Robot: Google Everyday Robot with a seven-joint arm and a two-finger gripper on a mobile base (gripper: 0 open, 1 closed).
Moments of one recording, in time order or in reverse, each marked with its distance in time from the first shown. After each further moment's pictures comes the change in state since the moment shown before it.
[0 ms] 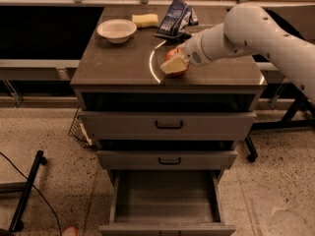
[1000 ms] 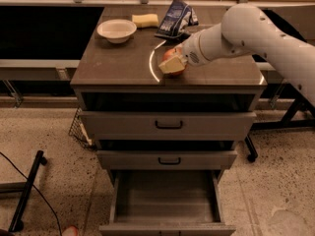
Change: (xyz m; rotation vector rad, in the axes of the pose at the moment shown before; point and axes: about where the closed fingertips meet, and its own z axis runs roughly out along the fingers) arm 0.000 0.003 0.004 -0.008 0.001 -0.001
